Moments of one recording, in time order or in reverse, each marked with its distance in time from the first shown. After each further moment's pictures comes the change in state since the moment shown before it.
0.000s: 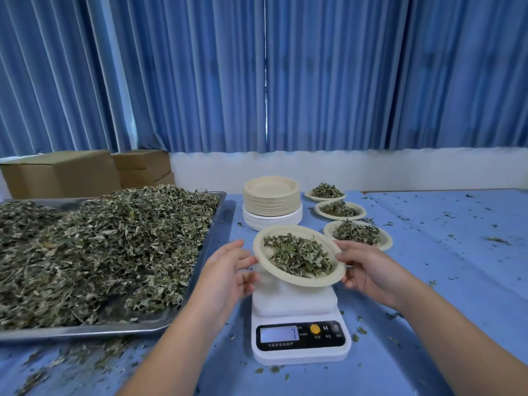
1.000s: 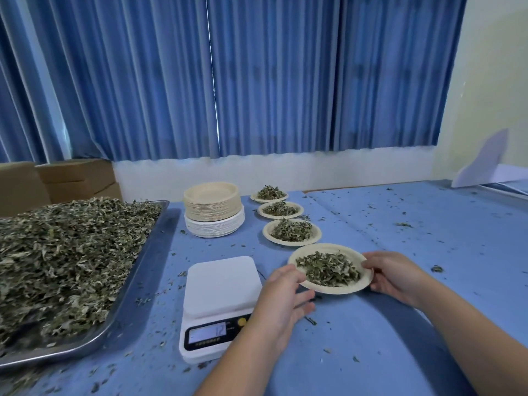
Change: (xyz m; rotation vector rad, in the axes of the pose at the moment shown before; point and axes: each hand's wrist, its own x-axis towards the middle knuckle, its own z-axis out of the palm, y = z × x) left_hand -0.056 -0.072 0.143 0.096 -0.248 -0.299; right_hand -0.089 -0.013 -0.132 -0.106 0.509 0.065
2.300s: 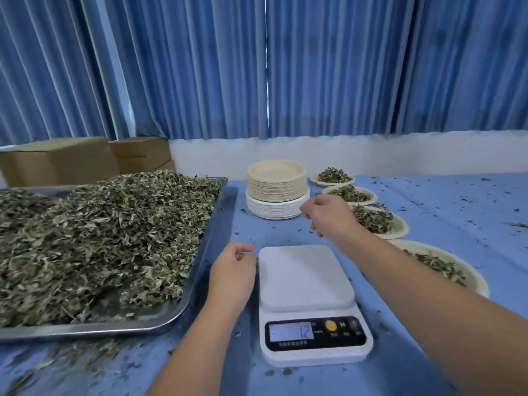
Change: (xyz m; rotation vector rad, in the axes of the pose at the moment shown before) left_hand 0.048 0.035 -0.177 0.544 0.585 0.362; right_hand 0.040 -0.040 0.248 -0.381 -0.075 -0.393
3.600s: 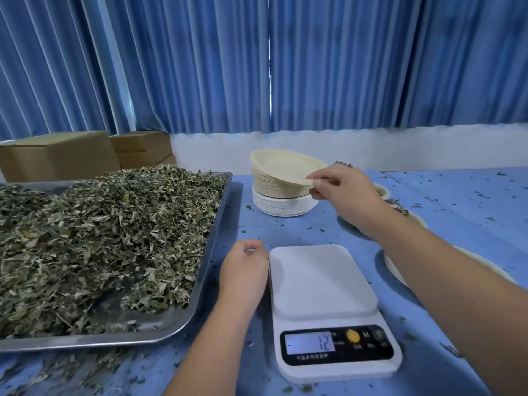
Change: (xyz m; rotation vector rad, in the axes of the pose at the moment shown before) left_hand 0.013 0.004 -0.002 -0.102 -0.020 -0.094; right_hand 0.018 -0.023 -0.003 0.010 -0.001 -0.321
